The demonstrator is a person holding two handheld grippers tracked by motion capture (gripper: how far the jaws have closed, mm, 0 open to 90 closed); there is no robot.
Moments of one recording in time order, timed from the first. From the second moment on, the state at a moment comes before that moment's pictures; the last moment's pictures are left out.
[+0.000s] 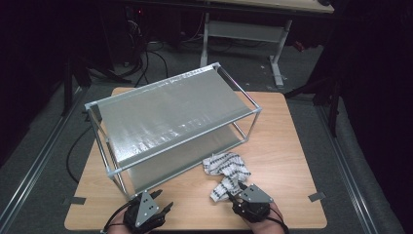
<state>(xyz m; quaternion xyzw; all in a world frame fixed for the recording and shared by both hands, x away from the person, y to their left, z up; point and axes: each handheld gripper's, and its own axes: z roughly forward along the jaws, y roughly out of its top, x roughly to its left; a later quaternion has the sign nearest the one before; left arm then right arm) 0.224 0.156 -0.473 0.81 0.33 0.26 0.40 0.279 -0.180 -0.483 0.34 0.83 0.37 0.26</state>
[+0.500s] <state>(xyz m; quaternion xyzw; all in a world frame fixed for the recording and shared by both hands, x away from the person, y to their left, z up) 0.228 0.154 -0.470 0.81 0.32 0.25 0.41 0.278 -0.183 -0.488 0.35 0.83 0.36 0.26</state>
